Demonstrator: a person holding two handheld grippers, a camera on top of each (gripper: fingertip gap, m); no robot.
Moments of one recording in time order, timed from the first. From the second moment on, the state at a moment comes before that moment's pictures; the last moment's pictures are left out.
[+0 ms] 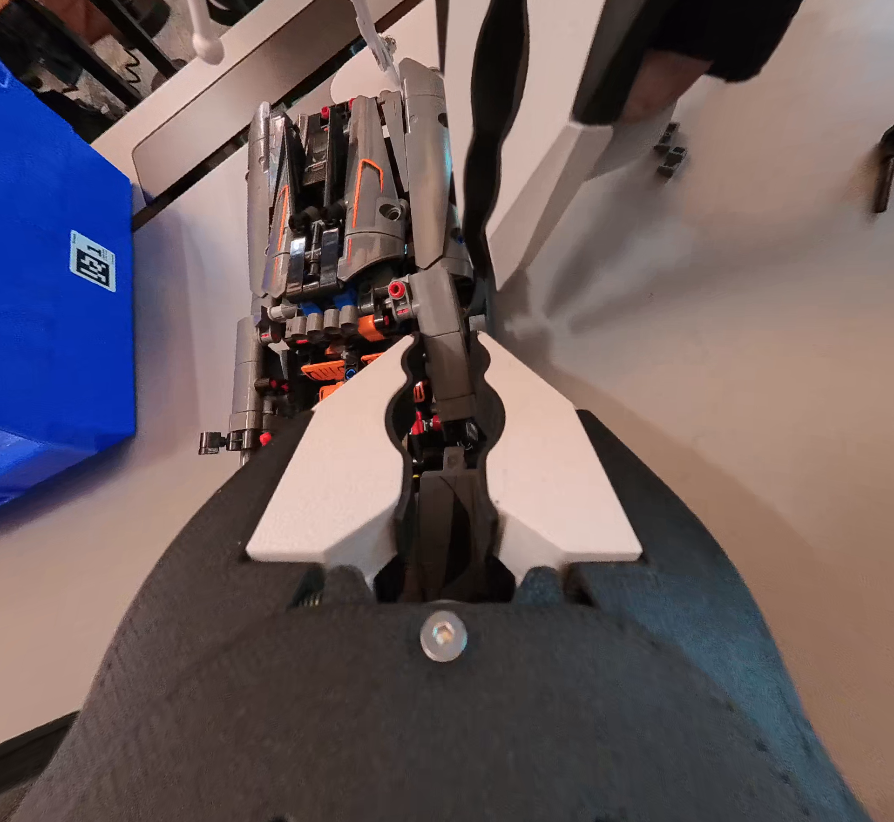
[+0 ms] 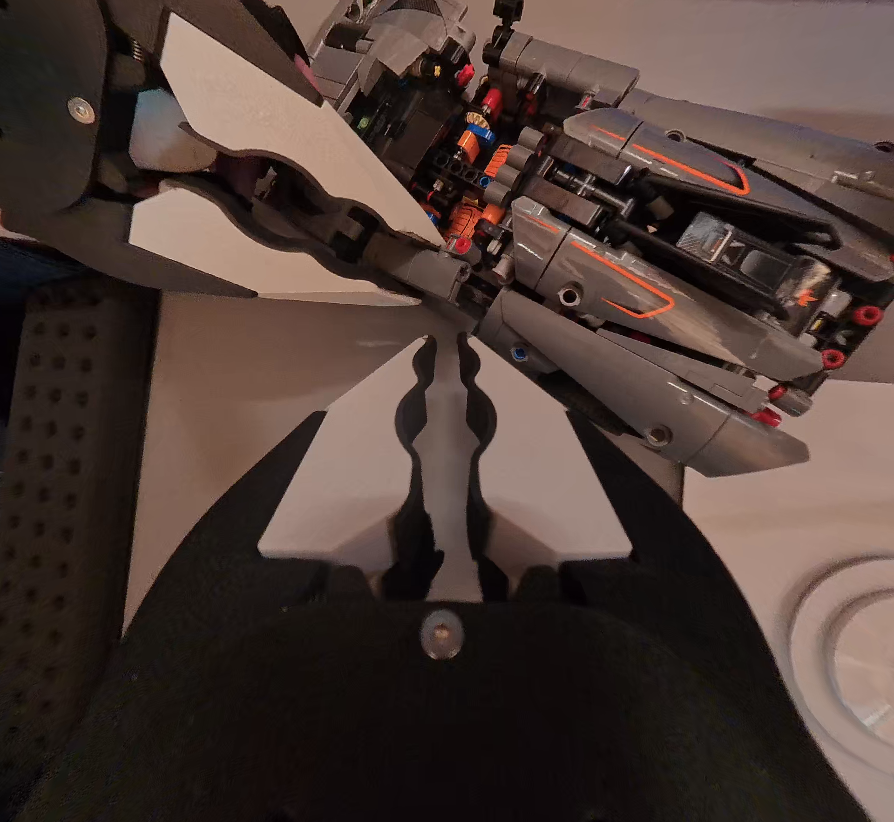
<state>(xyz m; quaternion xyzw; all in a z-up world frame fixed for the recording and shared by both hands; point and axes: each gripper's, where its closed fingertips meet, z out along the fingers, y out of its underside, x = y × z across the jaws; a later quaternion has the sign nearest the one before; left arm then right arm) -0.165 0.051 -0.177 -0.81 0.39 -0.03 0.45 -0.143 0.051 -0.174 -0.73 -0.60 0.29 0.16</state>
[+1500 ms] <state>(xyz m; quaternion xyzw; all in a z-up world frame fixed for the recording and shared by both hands) -0.216 0.055 -0.130 -0.79 0.25 -0.13 0.54 -0.157 0.054 -0.154 -0.69 -0.59 0.36 0.22</state>
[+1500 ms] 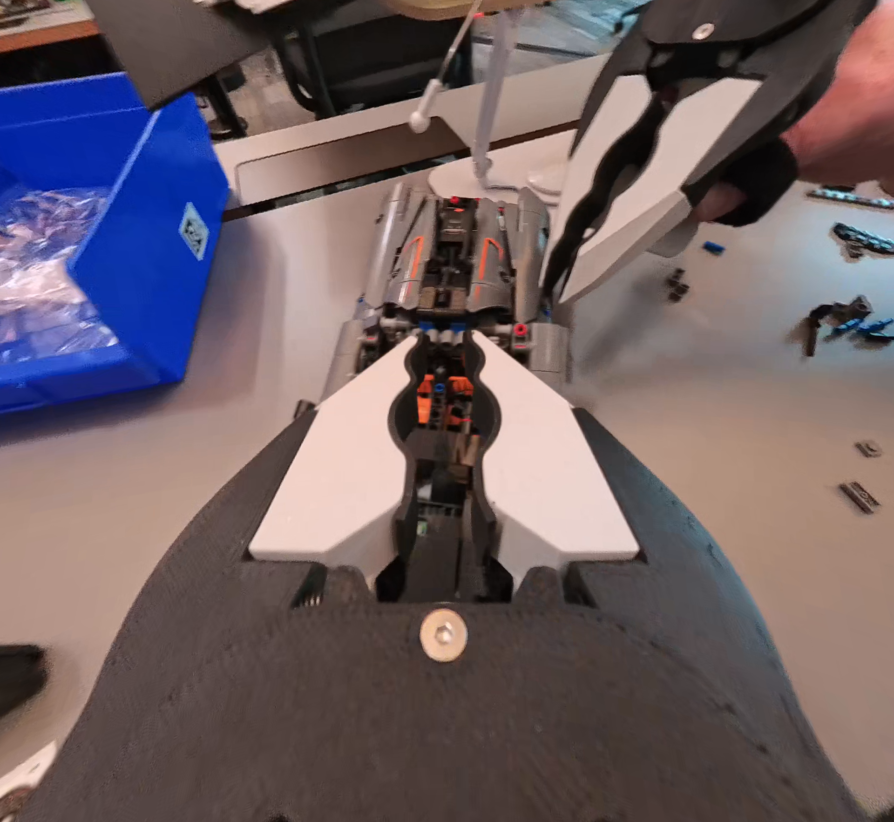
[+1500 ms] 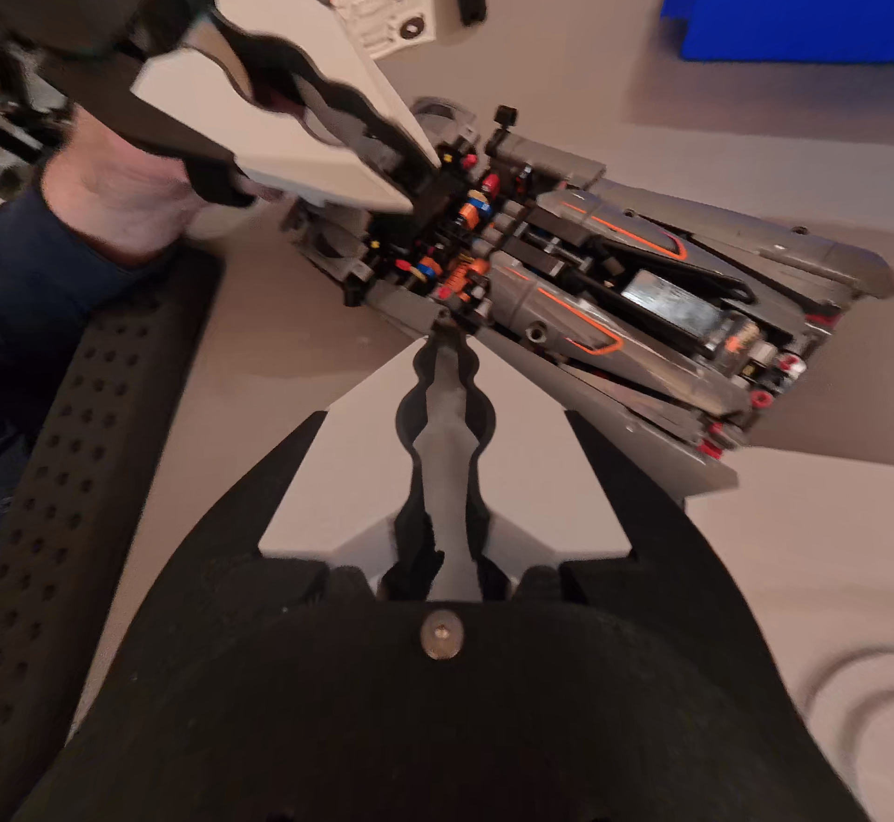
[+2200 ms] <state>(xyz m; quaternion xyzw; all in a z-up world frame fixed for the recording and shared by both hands) -0.246 0.065 -0.156 -0.84 0.19 -0.14 0.50 -0.189 0.007 -0.149 -0.63 -0.62 0.42 0.18</state>
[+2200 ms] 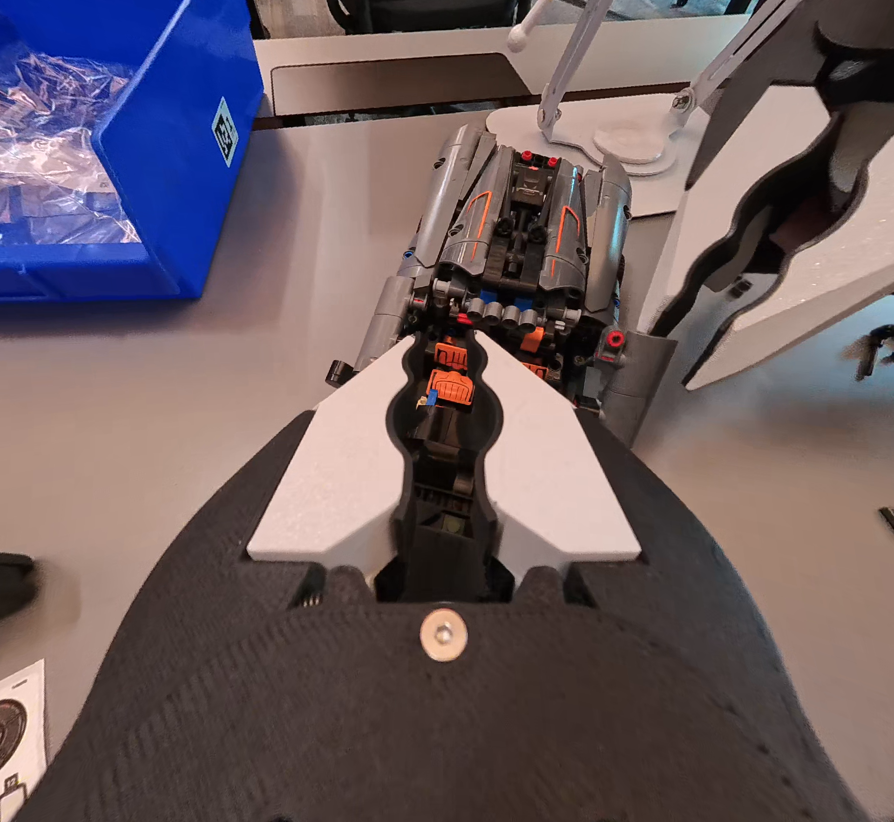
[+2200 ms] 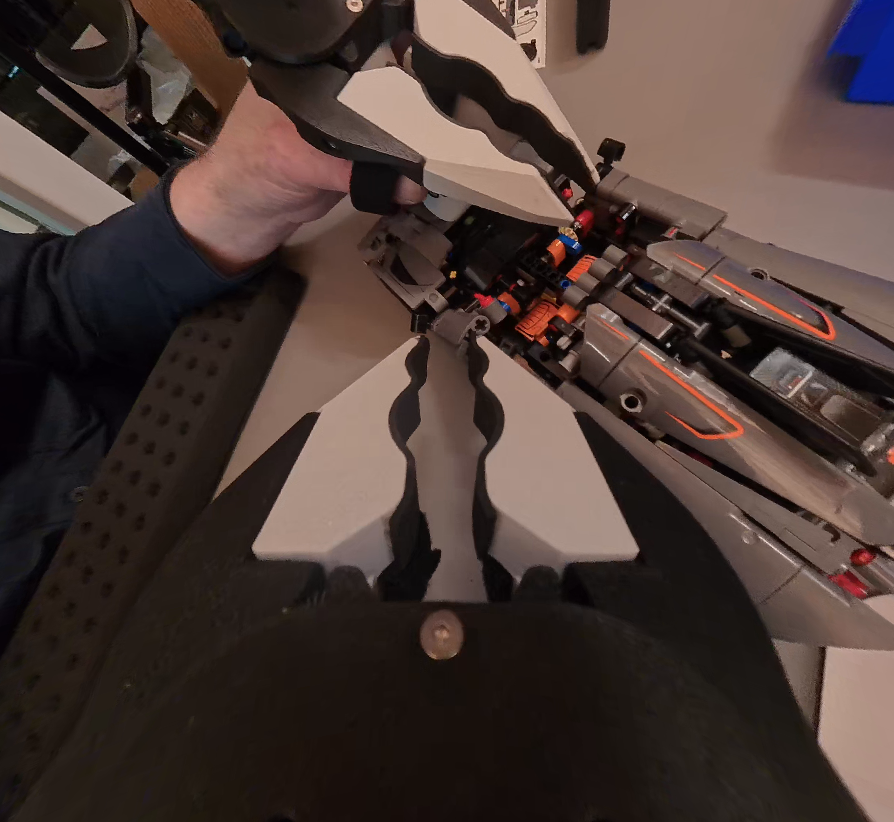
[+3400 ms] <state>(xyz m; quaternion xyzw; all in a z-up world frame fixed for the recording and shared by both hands) -0.275 0.049 -0.195 -0.84 0.15 -0.43 0.30 -0.108 0.116 -0.159 -0.76 -0.54 0.23 0.27</state>
